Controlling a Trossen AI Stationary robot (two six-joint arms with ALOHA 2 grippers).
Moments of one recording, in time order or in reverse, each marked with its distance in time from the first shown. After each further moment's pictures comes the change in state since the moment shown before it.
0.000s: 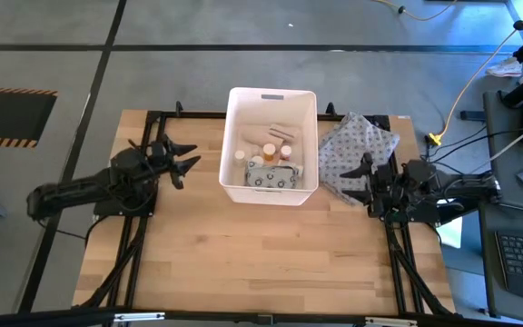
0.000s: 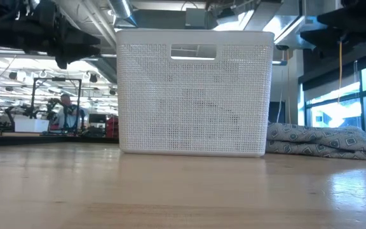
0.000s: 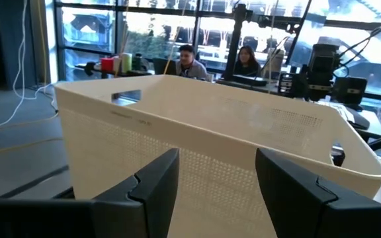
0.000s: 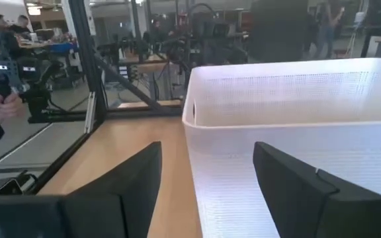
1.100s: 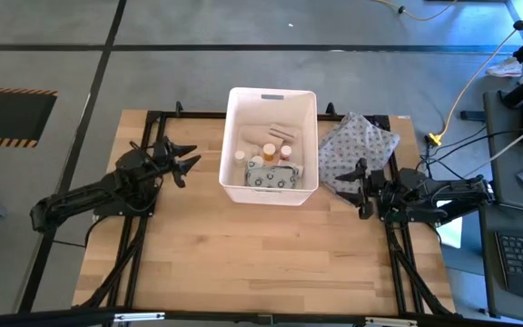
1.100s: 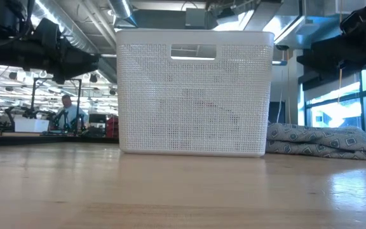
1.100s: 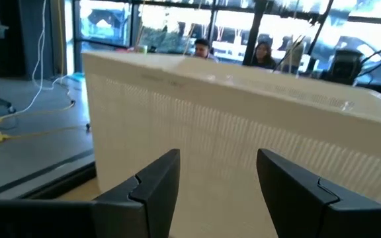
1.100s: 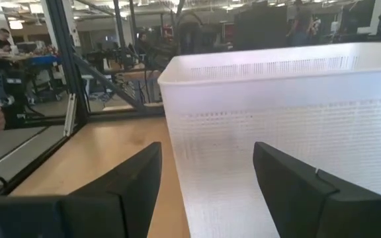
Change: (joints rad) left arm 0.149 -0.074 -0.130 0.041 0.103 -0.028; right arm 0.000 -0.124 -0.219 0.140 0.069 0.006
